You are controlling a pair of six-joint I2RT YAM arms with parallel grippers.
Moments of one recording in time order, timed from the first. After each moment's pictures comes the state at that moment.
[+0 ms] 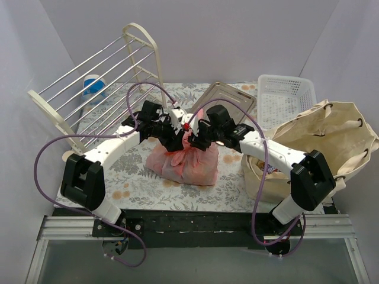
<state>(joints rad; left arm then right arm) -0.44 1.52 1.17 -0.47 0.60 0.35 0.74 1.55 1.16 -0.26 -0.43 -0.55</state>
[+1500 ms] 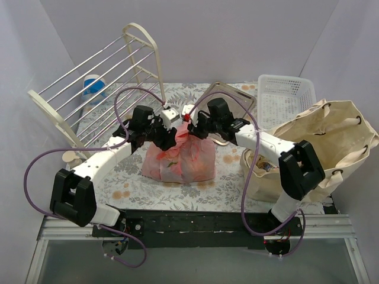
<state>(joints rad) -0.42 1.39 1.02 -0.32 0.45 0.28 0.66 1.67 1.22 -0.11 -0.47 -0.57</state>
